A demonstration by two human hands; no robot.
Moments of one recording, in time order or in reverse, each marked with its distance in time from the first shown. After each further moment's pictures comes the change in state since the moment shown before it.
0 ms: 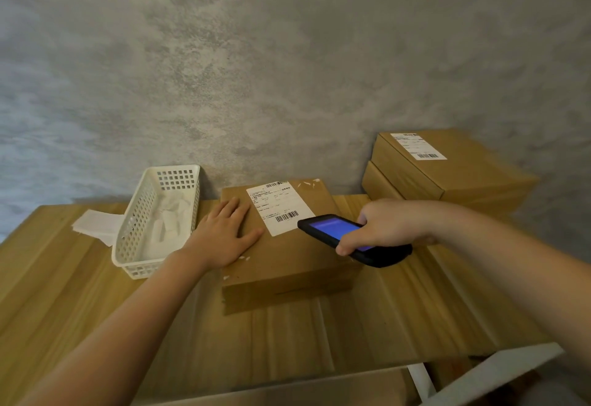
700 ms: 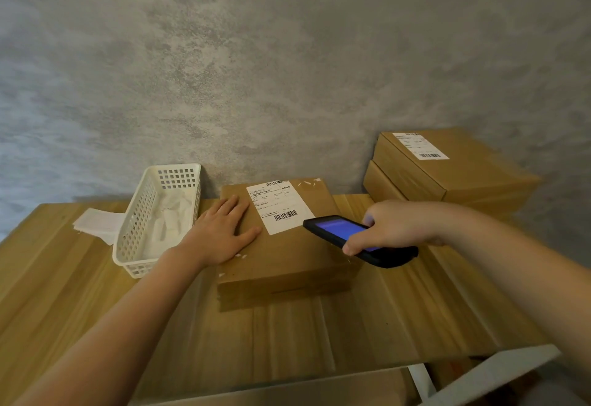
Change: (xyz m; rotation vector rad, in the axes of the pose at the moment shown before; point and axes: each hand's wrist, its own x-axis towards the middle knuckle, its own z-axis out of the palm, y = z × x) left_hand 0.001 -0.007 -0.004 -0.004 -0.019 0.012; right_hand 0.001 0.008 -0.001 -0.003 -0.014 -0.015
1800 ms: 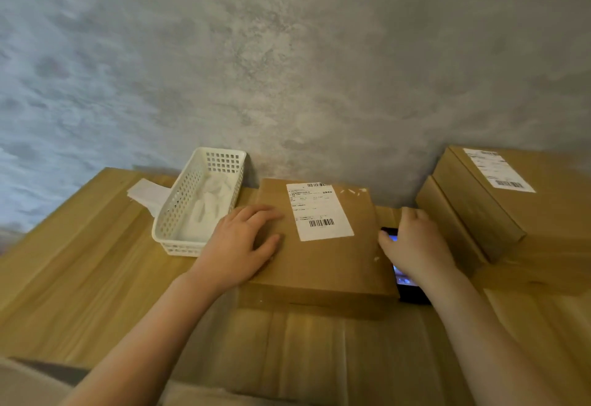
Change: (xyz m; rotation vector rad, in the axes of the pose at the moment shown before) left_hand -0.049 0.016 -0.006 -0.203 0.302 -0.019; right_hand 0.110 0.024 0.045 -0.026 0.645 0.051
